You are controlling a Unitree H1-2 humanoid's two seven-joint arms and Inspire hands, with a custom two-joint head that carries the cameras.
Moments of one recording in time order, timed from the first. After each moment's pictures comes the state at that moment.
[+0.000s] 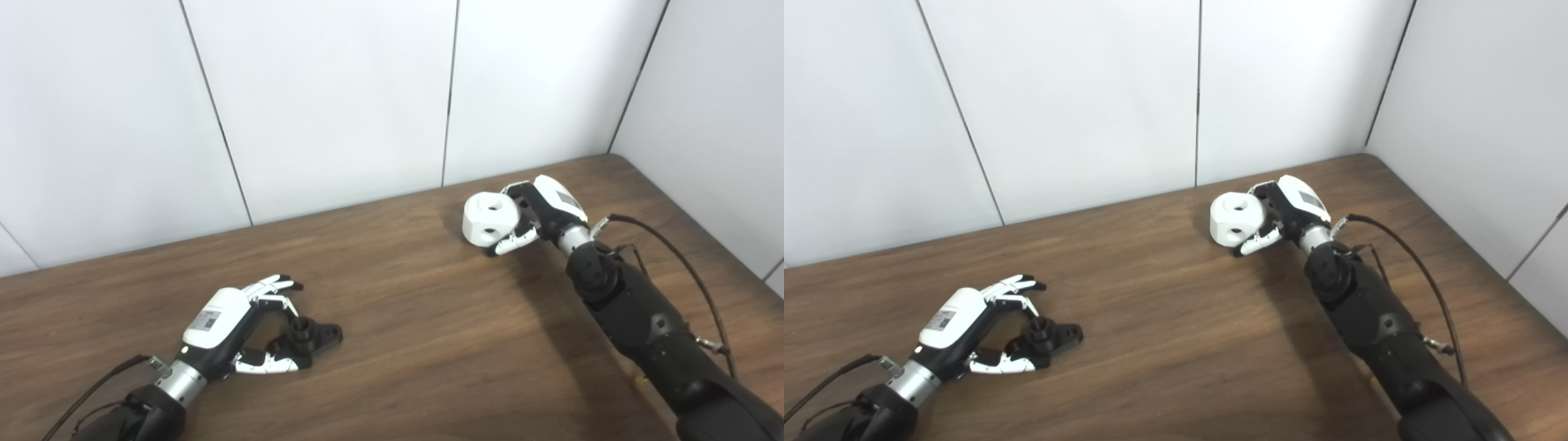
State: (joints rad) left arm -0.64 0.48 -0.98 0.65 0.43 -0.49 0.41; right arm -0.49 -0.52 0.11 0.51 -0.47 0.03 -0.12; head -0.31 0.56
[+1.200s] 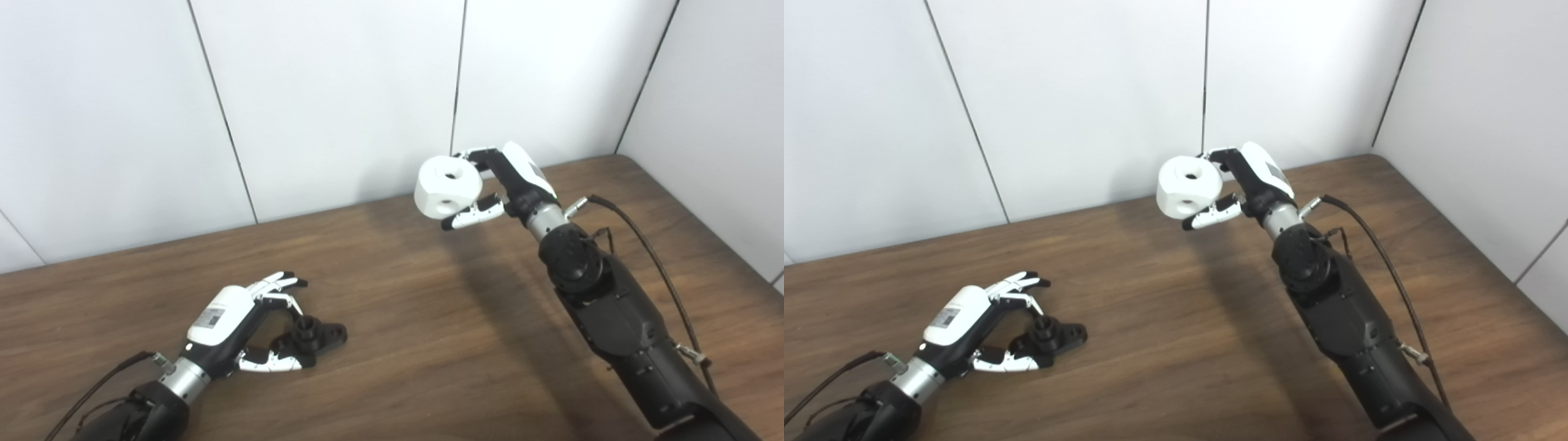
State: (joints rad) left arm -0.63 0.48 -0.95 0.63 0.43 -0.49 0.39; right arm -0.48 -0.43 0.08 0.06 -0.40 0.20 0.04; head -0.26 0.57
